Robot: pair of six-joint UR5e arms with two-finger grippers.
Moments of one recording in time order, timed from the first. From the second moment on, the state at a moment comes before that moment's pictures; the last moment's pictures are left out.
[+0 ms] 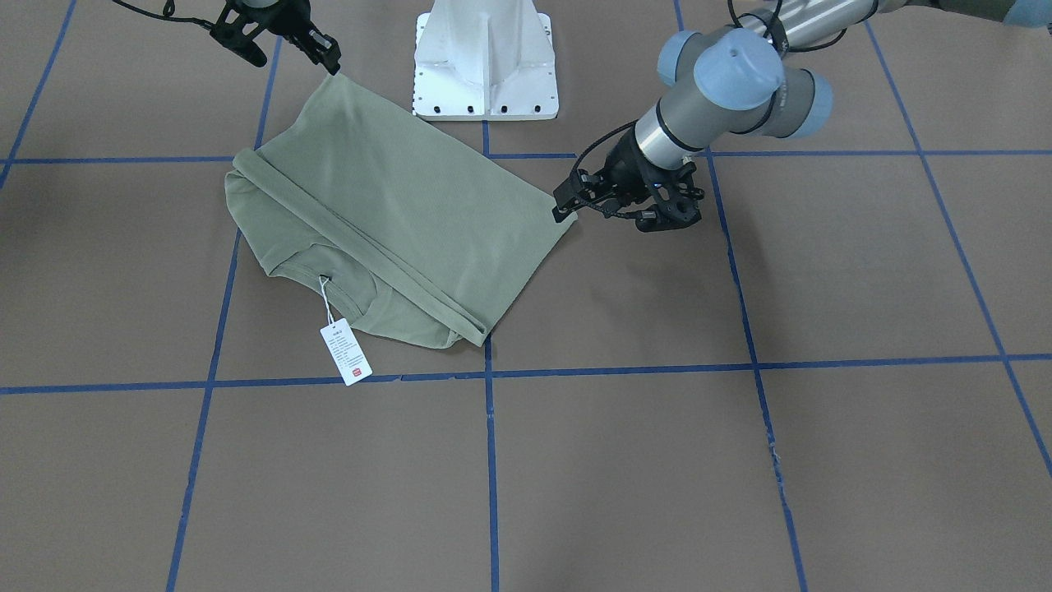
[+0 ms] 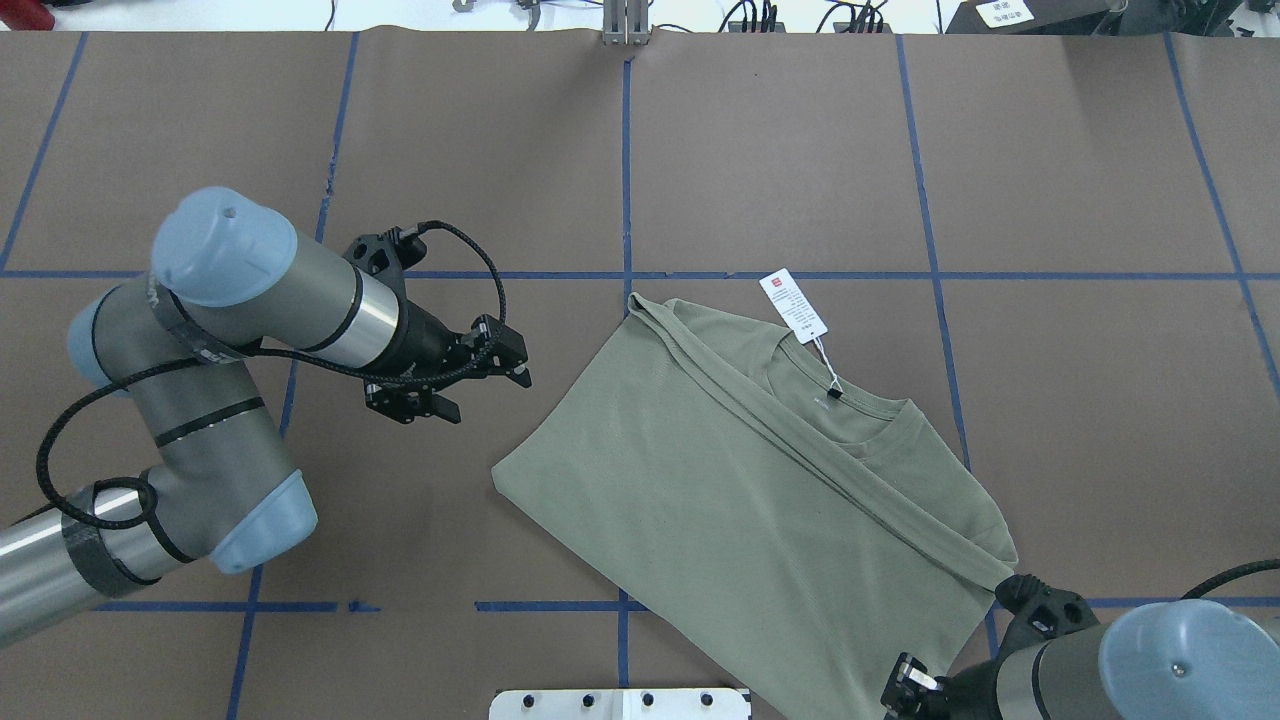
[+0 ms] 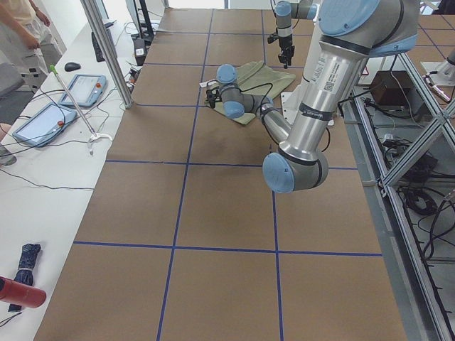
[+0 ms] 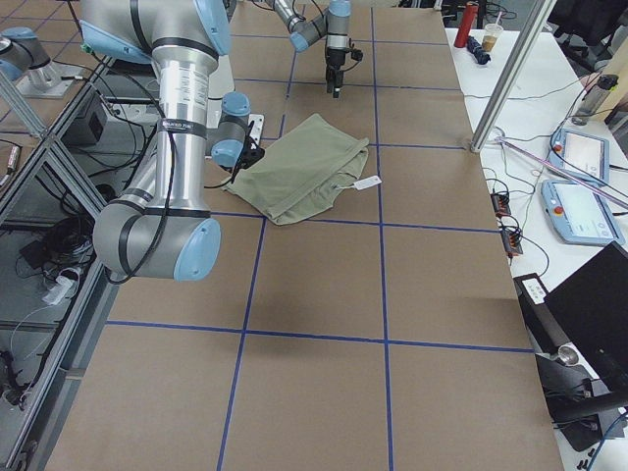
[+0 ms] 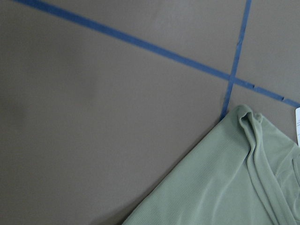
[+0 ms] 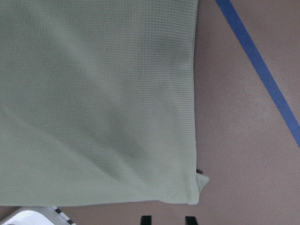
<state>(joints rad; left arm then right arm) -0.58 -2.01 -1.74 -2.11 -2.17 -1.67 0.10 -1.73 2.30 -1.18 1.83 2.24</state>
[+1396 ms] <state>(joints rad) -0.48 -2.01 -1.67 -2.11 -2.10 -1.73 0.43 -1.55 2.18 -1.18 1.87 2.20</state>
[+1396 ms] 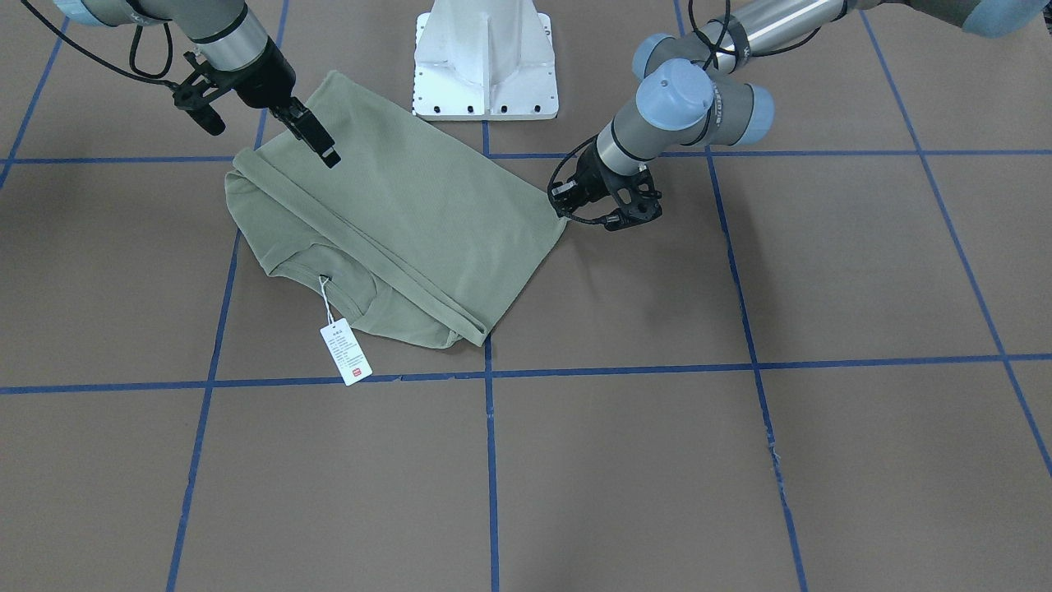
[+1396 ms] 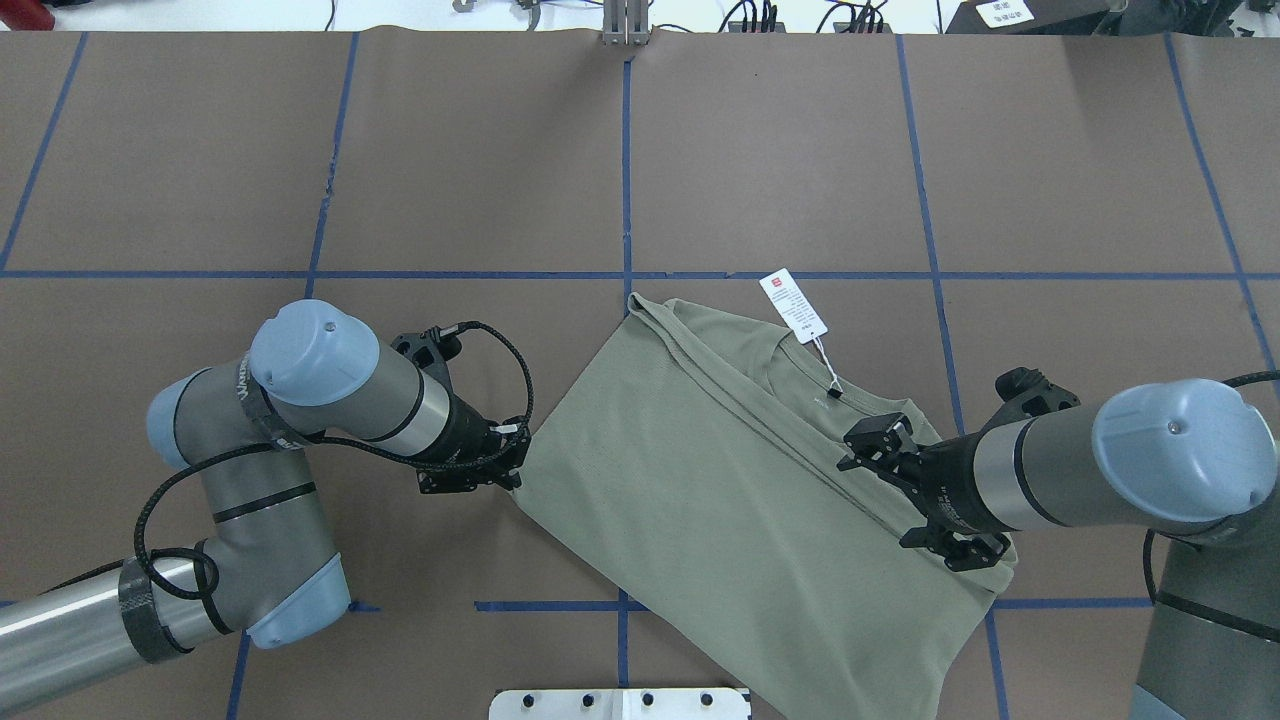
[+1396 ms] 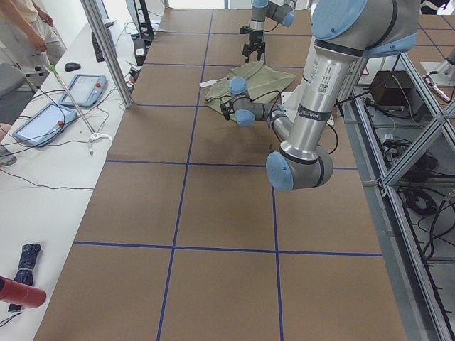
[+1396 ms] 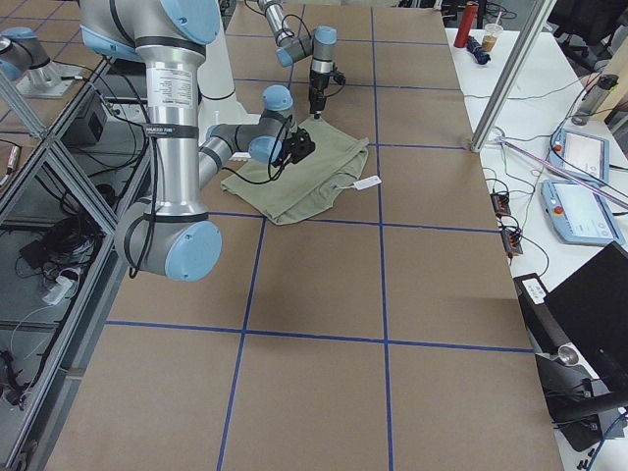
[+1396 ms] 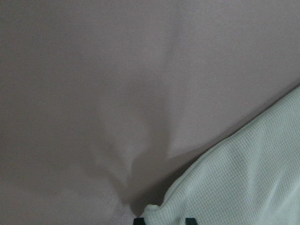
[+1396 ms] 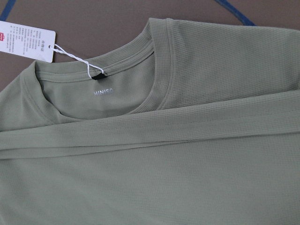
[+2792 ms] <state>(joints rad) -0.83 -2.47 -1.01 -2.30 -1.90 -1.52 0.48 -1.48 2.17 -1.18 1.83 2.20</state>
